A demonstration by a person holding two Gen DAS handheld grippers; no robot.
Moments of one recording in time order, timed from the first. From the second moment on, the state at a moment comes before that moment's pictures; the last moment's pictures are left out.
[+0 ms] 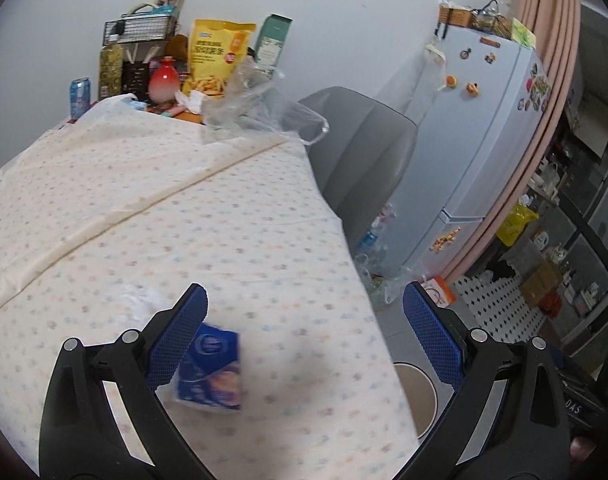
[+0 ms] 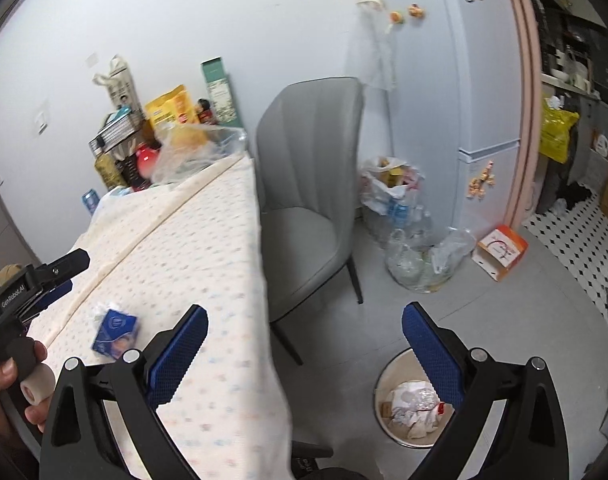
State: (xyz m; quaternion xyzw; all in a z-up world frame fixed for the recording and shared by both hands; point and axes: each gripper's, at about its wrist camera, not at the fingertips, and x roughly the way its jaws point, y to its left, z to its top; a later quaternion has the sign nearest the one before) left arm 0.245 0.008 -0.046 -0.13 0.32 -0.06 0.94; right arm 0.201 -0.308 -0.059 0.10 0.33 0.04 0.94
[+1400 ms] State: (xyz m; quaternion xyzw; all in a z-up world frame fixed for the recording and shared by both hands) left arm 0.208 0.173 -0.107 -0.23 0.36 0.03 0.90; right arm 0.262 -0.054 -0.133 0.04 0.47 0.21 0.86
